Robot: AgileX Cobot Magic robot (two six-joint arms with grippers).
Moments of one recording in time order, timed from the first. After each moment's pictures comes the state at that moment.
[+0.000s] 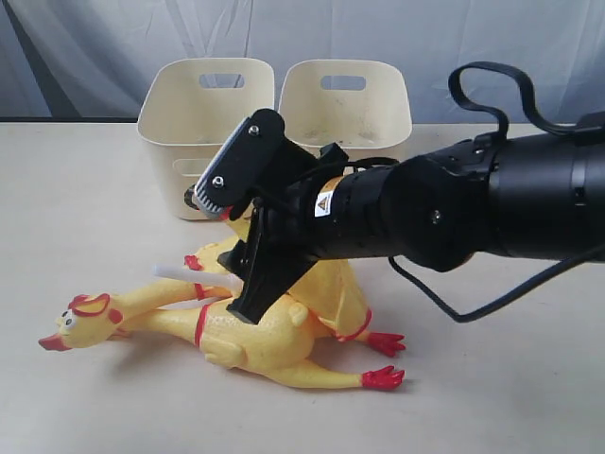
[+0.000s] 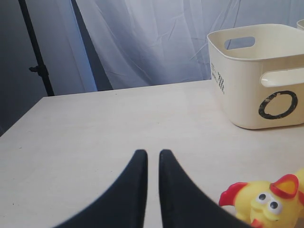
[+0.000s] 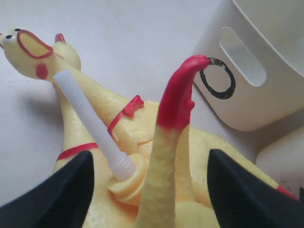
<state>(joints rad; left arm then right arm) -0.01 0.00 0.00 0.21 0.24 -0.09 0.86 1.64 -0.97 0.32 0.11 -0.68</state>
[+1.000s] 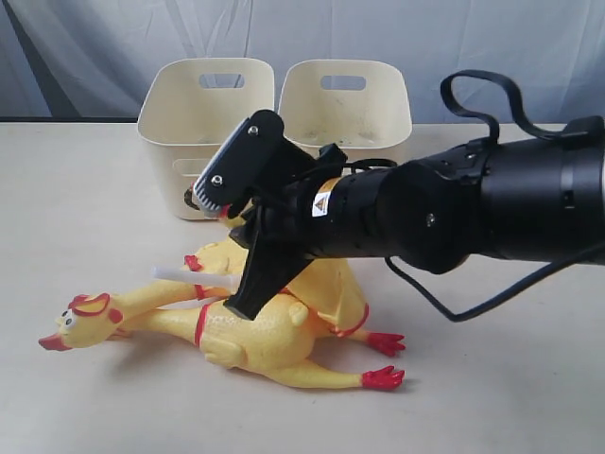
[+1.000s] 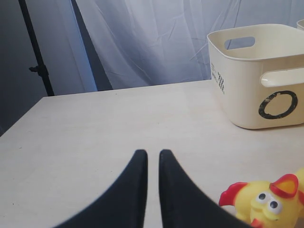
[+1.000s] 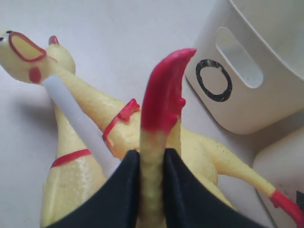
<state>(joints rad) -0.01 0.00 0.00 0.21 0.24 -0.09 0.86 1.64 -0.97 0.32 0.07 -0.68</state>
